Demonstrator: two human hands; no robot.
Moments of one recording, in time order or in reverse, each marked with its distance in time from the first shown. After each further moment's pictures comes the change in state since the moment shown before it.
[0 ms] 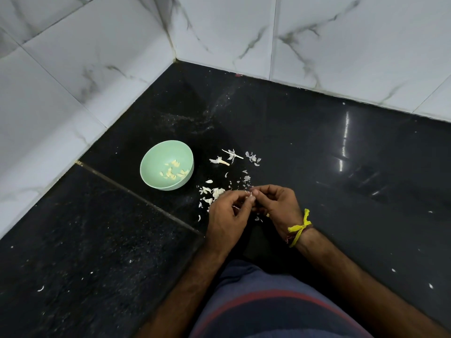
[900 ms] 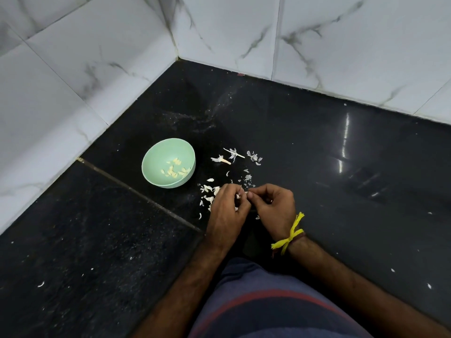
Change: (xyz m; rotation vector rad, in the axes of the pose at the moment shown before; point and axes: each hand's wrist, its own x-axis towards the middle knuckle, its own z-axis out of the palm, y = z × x) left_hand 0.004 -0.003 0.000 0.123 0.036 0.075; right_hand -0.016 0.000 0.017 -0.382 0.162 -0.252
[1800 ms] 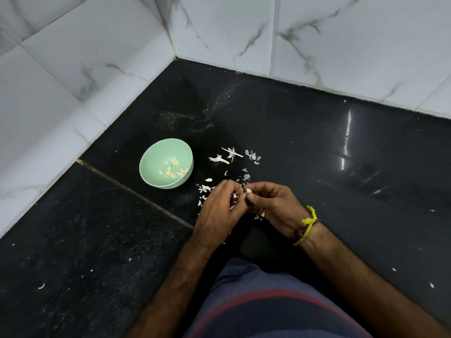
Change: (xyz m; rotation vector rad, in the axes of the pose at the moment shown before) left_hand 0.009 0.005 -0.024 0.044 -0.174 0.111; right_hand 0.016 -0.004 -0.023 0.682 -0.447 0.345
